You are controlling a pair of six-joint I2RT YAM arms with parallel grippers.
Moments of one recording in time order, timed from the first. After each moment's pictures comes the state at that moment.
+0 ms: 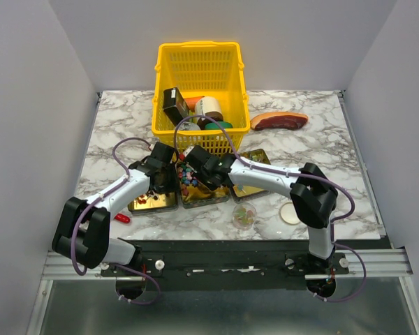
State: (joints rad) left arm -0.41 1.37 0.79 -0.51 0.02 -0.61; right arm 1.00 1.95 1.50 -0.63 0.30 -0.02
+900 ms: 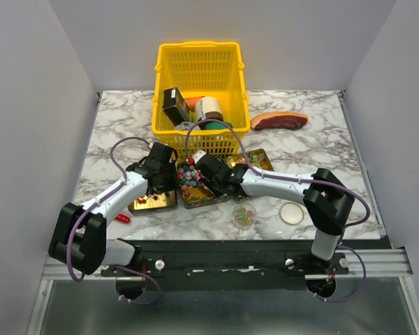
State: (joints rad) left arm -0.41 1.32 0.78 -0.49 0.03 -0.61; right arm 1.02 1.83 1.26 -0.42 0.31 0.07
